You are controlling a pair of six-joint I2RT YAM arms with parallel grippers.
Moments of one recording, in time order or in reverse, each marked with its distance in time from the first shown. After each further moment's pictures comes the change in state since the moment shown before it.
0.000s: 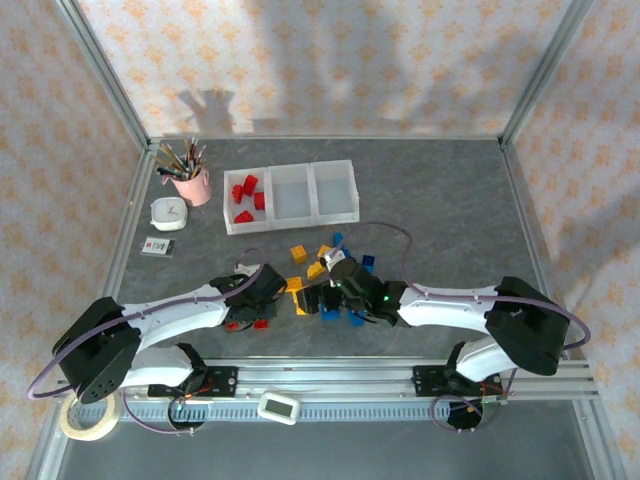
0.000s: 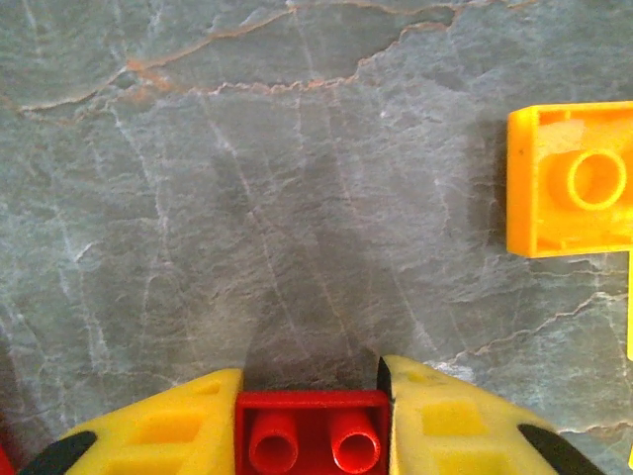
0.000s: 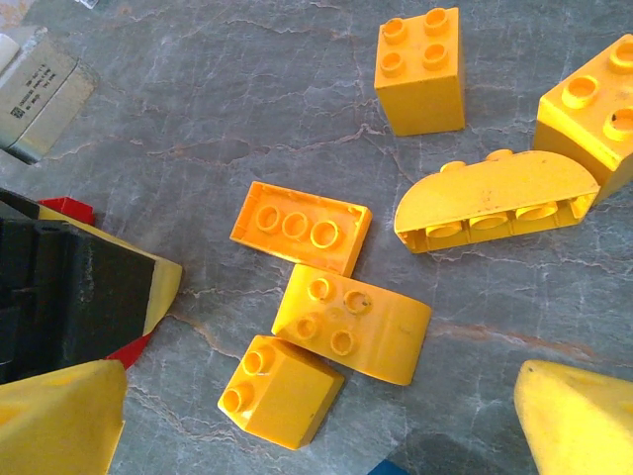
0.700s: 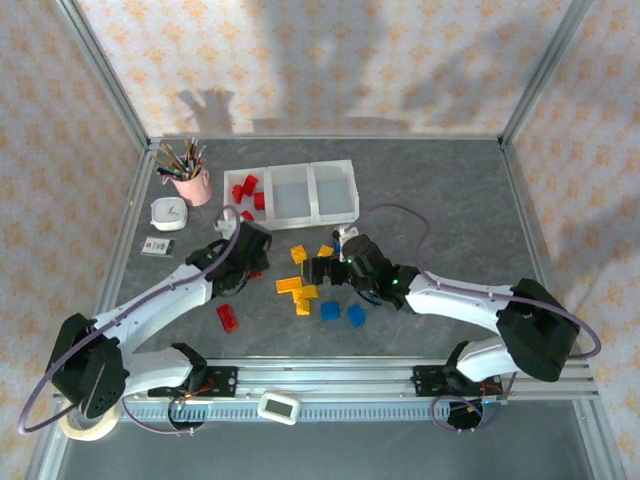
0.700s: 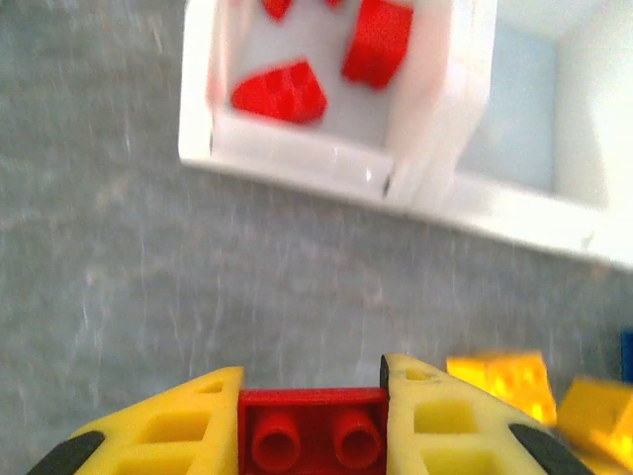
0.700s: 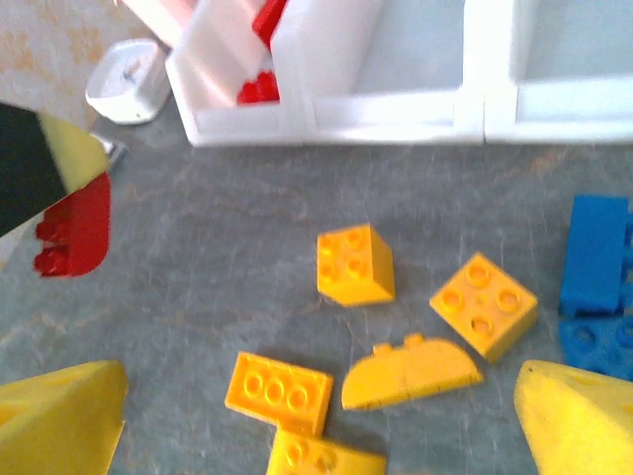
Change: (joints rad) left arm 0.301 0.016 0.330 0.043 -0.174 0.171; right arm -0.152 -0.029 0.111 0.000 0.012 0.029
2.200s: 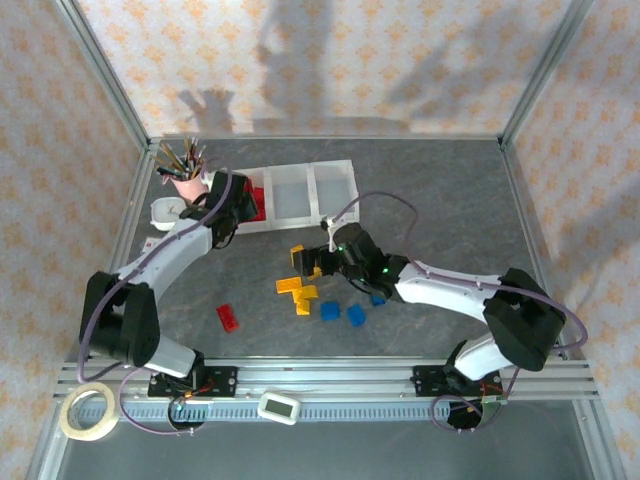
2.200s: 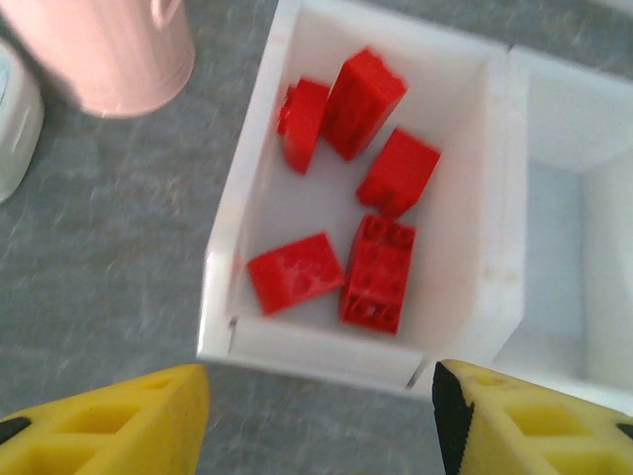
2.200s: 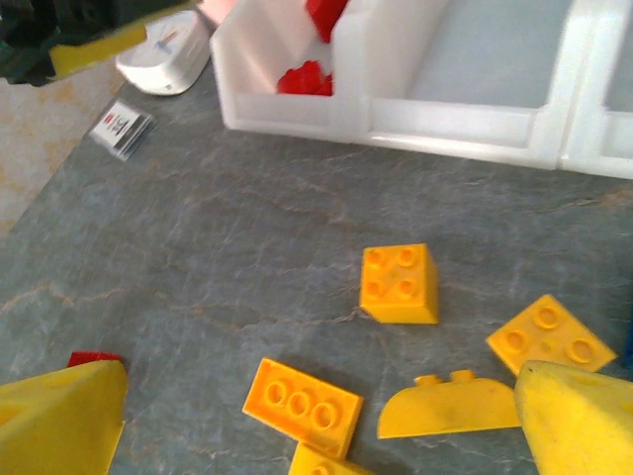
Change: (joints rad) left arm 0.203 0.133 0.093 0.110 0.104 0.196; right arm 0.040 0.075 0.063 0.006 -0.041 -0.105
